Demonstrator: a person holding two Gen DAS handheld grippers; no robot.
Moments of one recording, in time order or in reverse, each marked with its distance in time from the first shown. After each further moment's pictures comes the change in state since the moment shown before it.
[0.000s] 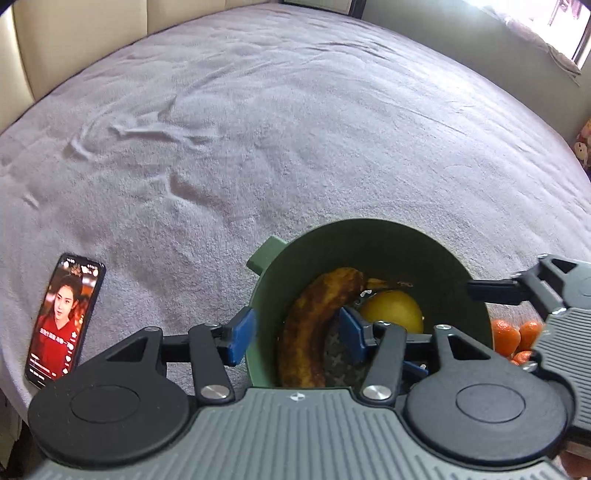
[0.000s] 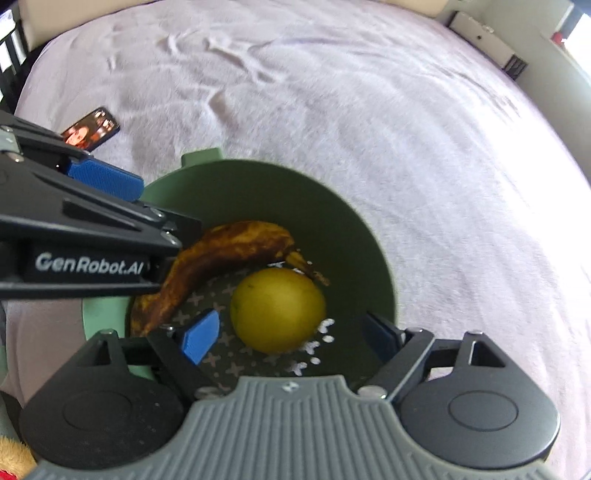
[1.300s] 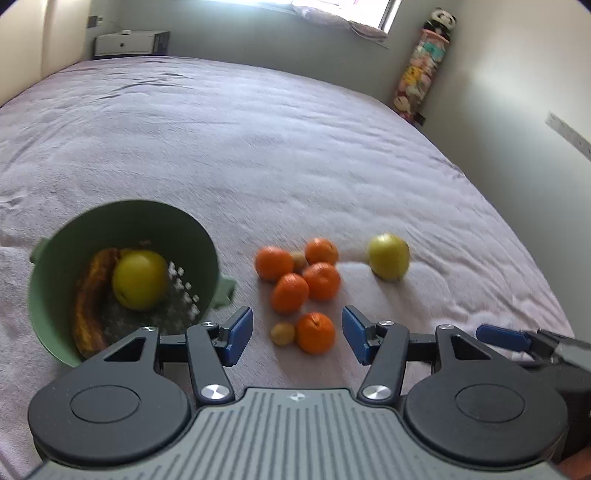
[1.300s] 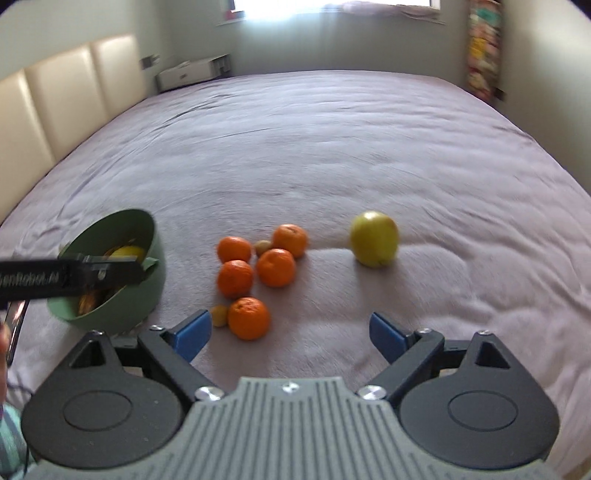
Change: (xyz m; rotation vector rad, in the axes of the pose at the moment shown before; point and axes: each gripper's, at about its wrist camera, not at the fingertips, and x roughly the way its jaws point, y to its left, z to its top) left arm -0.062 -0.115 -0.108 0.389 -0.109 -0.452; right arm -0.160 -0.013 -0.256 0.971 -0.258 -0.326
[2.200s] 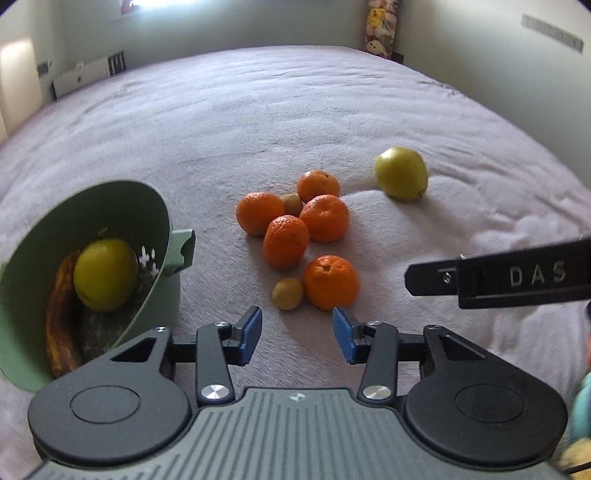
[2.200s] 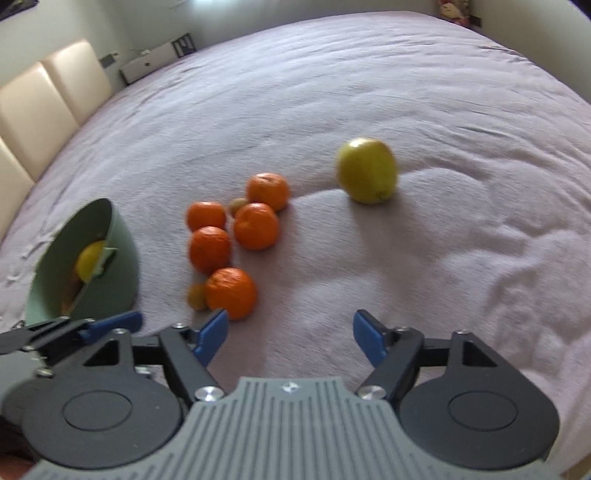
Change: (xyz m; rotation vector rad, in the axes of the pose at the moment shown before) left arm 0.069 -0.026 -0.041 0.283 0.068 0.116; right arm 0.064 -0.012 -0.006 0.128 0.131 0.085
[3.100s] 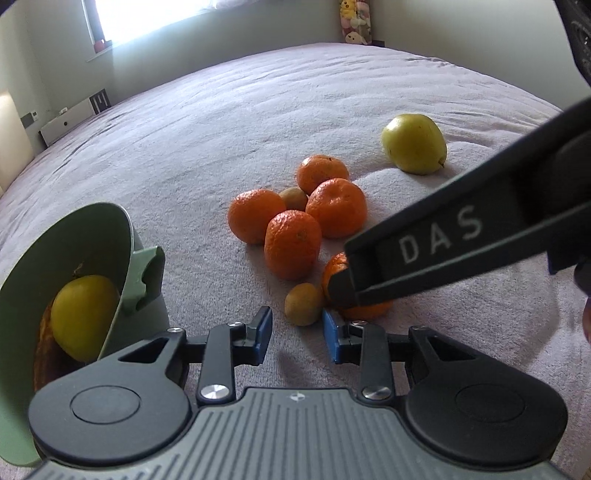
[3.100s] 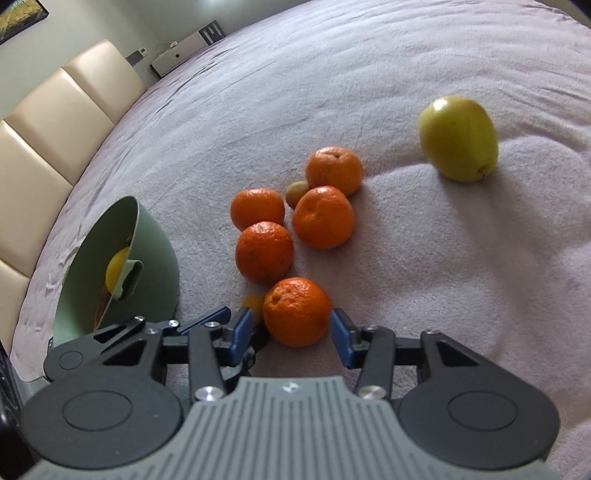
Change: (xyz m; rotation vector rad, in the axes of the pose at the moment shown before) left arm 0.046 -0.006 -0.003 0.155 -0.035 0.053; right arm 0.068 0.013 0.011 0.069 0.076 0.166
